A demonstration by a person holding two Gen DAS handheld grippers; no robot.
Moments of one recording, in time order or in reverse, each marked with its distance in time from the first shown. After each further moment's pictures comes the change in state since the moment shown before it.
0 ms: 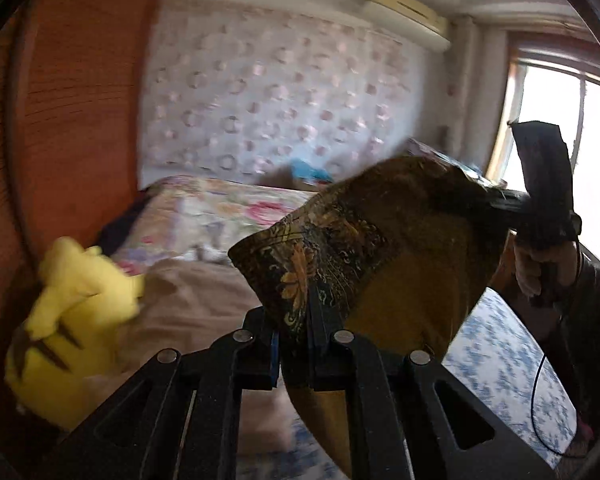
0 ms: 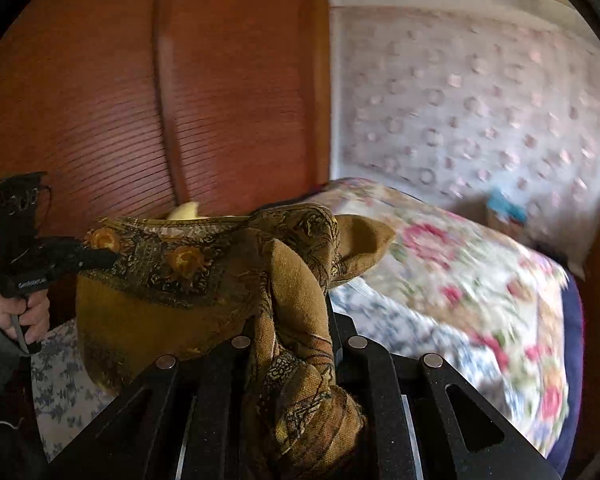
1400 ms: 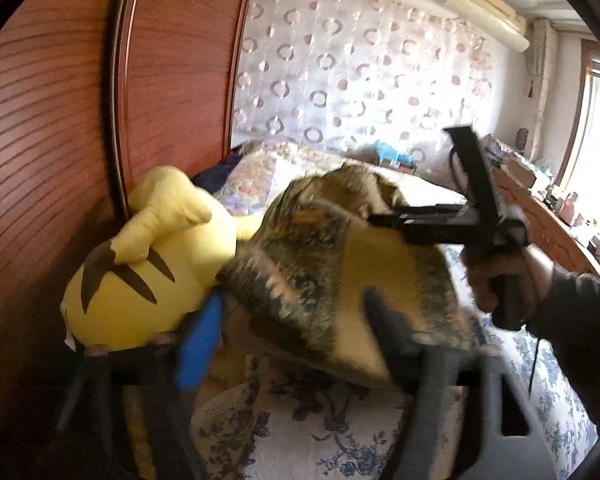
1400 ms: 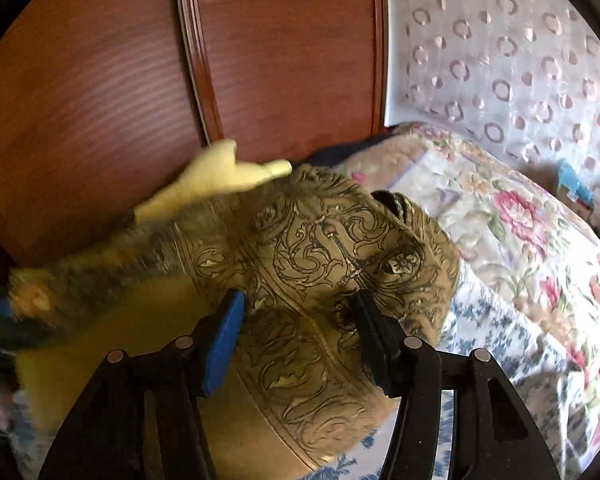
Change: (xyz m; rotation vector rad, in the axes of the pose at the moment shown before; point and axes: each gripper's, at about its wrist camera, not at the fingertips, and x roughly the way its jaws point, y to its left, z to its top) left arm -0.009 0.082 -0.072 -0.105 0.050 0.239; right arm 0.261 0.098 0.011 0.038 0.199 0.094
